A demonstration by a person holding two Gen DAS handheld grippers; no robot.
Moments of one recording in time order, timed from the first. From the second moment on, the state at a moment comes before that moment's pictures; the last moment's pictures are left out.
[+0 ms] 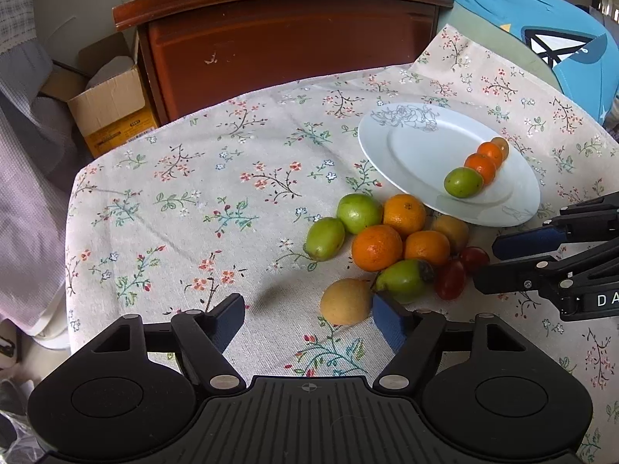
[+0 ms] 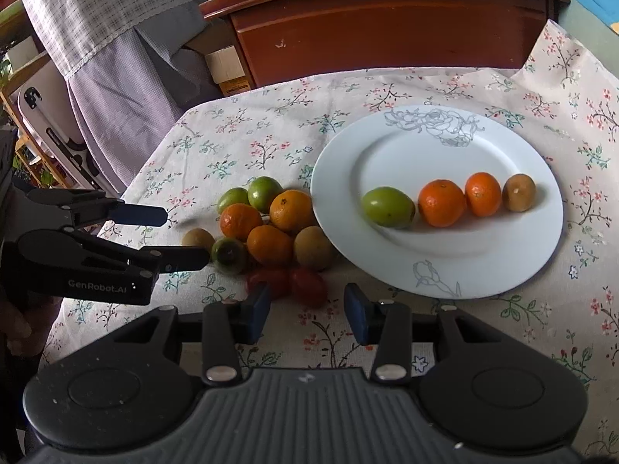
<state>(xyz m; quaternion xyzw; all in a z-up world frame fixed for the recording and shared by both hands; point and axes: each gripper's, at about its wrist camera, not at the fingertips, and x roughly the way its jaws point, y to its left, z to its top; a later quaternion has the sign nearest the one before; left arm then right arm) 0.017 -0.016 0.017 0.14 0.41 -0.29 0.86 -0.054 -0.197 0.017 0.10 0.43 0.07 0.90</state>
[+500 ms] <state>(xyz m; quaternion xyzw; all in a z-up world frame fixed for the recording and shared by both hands) 0.019 -0.023 0.010 0.15 0.41 -0.31 0.85 -0.051 -0.192 0.012 0.07 0.43 0.08 0.90</state>
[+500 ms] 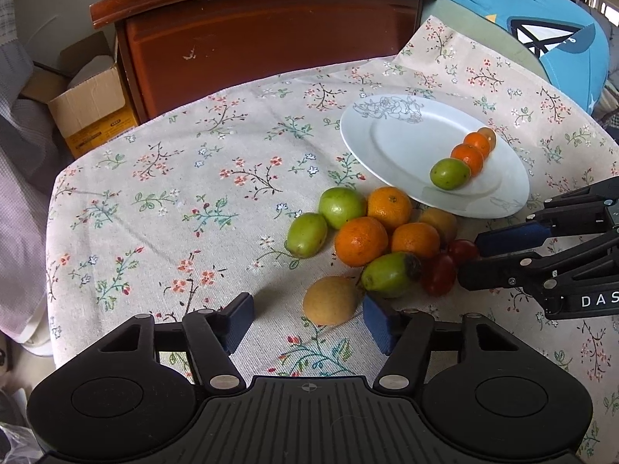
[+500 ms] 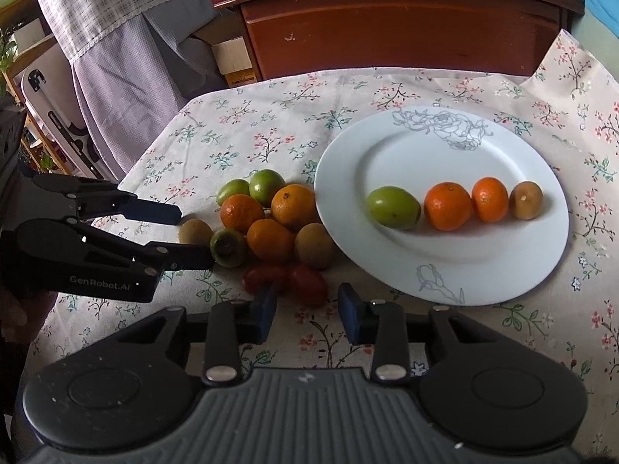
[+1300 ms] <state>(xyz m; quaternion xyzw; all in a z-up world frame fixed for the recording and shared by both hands) 0.015 -0.025 0.012 0.14 0.41 -0.33 0.84 -0.052 -0.186 0.017 0.05 0.42 0.09 0.90</state>
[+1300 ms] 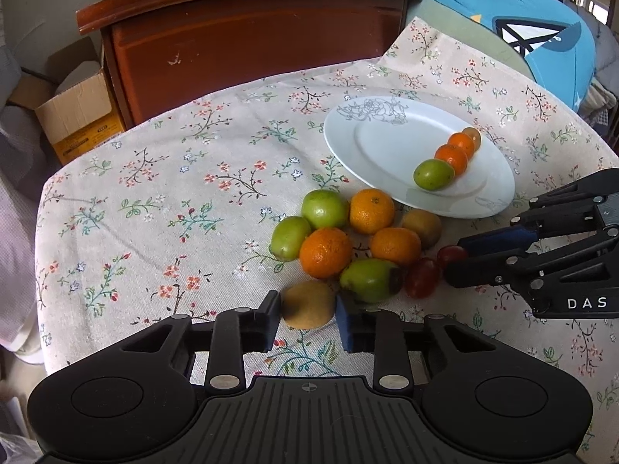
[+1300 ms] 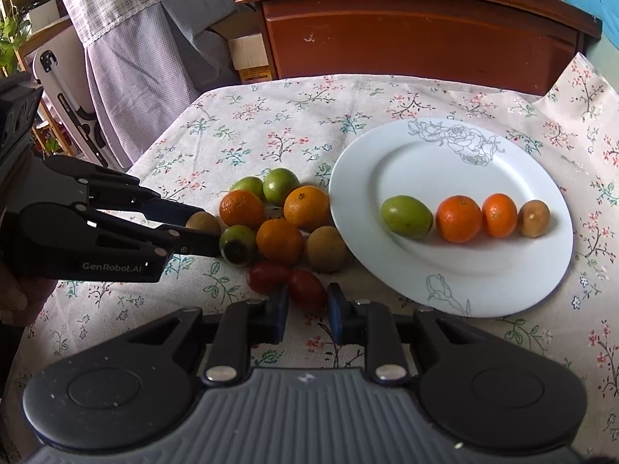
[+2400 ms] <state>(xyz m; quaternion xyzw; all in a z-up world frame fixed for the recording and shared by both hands) 0.018 -0.078 0.090 0.05 0.32 -0.33 0.89 -0.050 -0.252 0.081 0.14 0.32 0.01 0.94</state>
